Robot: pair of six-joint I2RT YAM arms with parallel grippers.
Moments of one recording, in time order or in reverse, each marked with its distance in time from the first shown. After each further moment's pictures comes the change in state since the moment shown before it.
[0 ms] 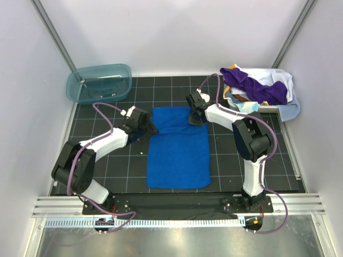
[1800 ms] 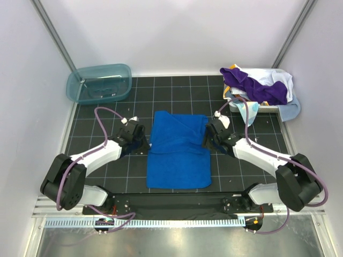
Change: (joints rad) left arm -0.016 -0.171 -0.191 -0.036 0.070 0.220; right arm 0.064 -0.660 -0.671 0.106 0.032 0.034
